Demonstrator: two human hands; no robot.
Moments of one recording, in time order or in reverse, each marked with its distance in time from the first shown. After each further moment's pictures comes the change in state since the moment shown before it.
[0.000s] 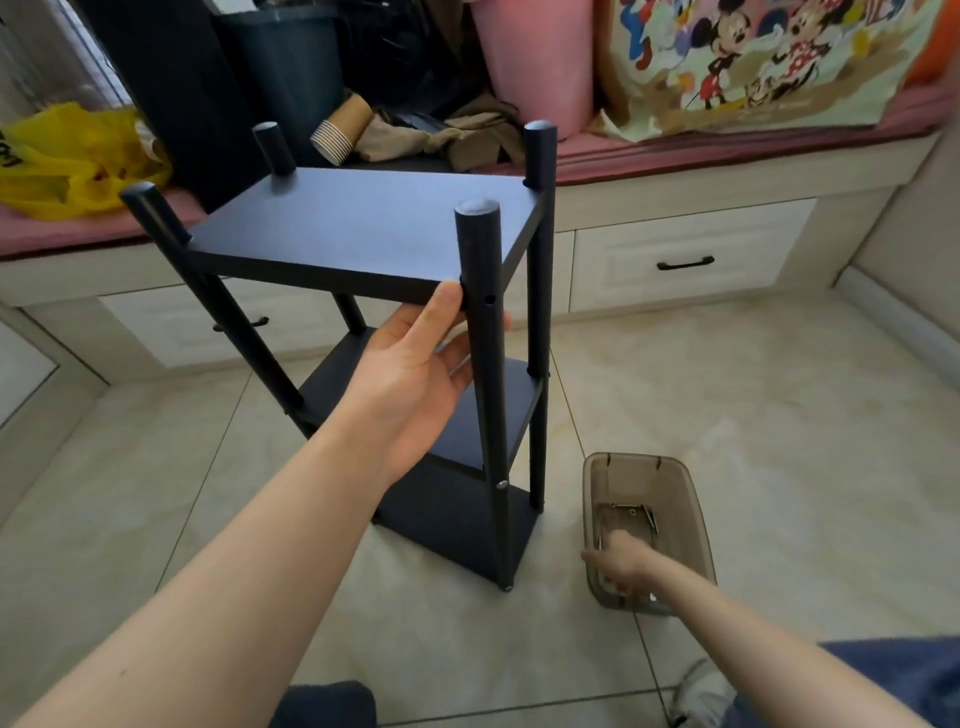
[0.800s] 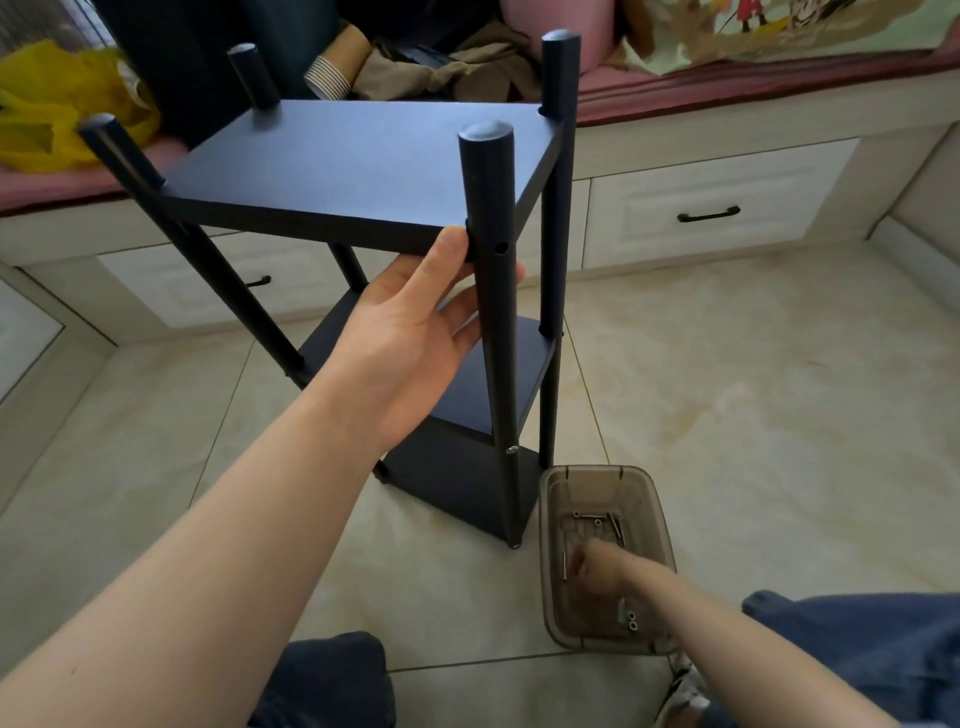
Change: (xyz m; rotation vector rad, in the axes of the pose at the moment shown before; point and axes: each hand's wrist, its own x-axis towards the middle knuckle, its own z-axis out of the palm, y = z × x) left_hand -0.011 0.003 0.003 0.059 -0.014 -0.010; right_hand 0.030 0.018 0.067 -0.318 -0.210 -0.150
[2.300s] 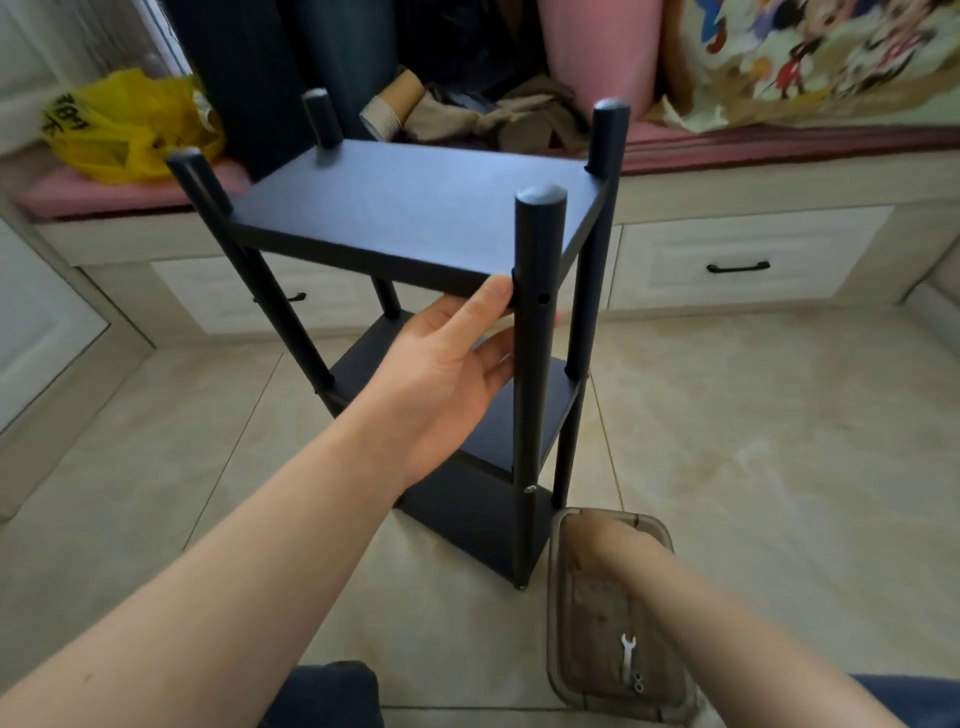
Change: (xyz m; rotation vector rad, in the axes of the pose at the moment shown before) left_hand -0.001 0.001 -0.003 -0.101 -0.058 -0.028; right_hand -0.016 -0.061 -0.070 -0.531 0.215 -0.167
